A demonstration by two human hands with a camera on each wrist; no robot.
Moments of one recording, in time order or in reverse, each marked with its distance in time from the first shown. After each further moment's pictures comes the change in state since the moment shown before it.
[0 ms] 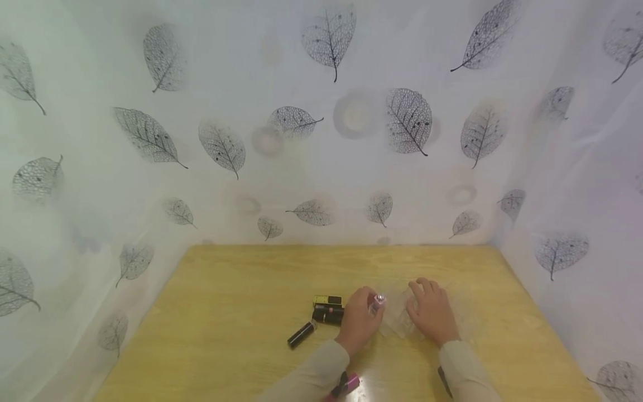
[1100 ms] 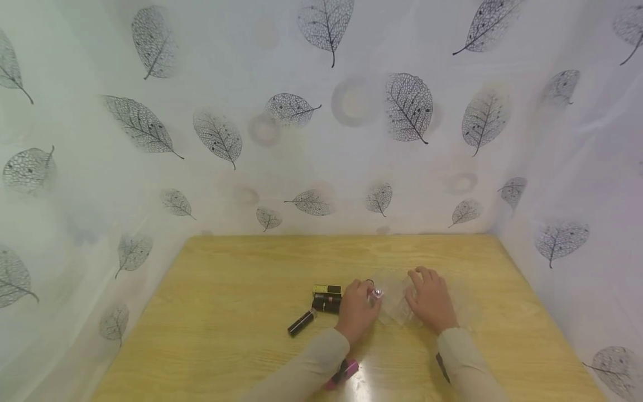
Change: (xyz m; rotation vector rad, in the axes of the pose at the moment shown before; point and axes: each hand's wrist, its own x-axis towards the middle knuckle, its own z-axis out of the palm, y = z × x) left_hand 0.004 0.009 -0.010 0.159 -0.107 -0.140; right_hand 0.003 -0.002 -0.004 0.018 -0.028 0.021
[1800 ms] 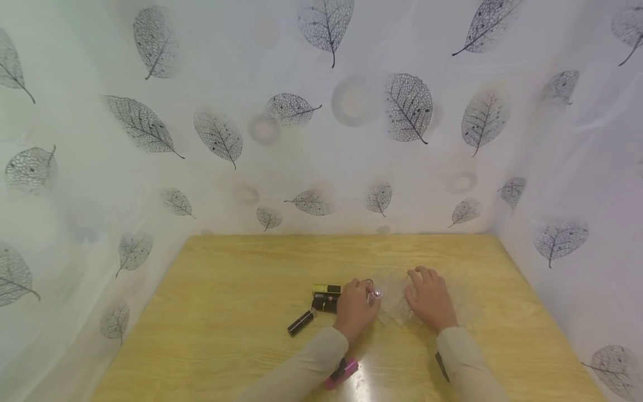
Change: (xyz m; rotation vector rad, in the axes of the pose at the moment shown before) left_hand 0.002 -0.001 -0.001 0.122 -0.064 -0.027; right_hand 0.001 0.002 0.001 -0.007 0.008 -0.007
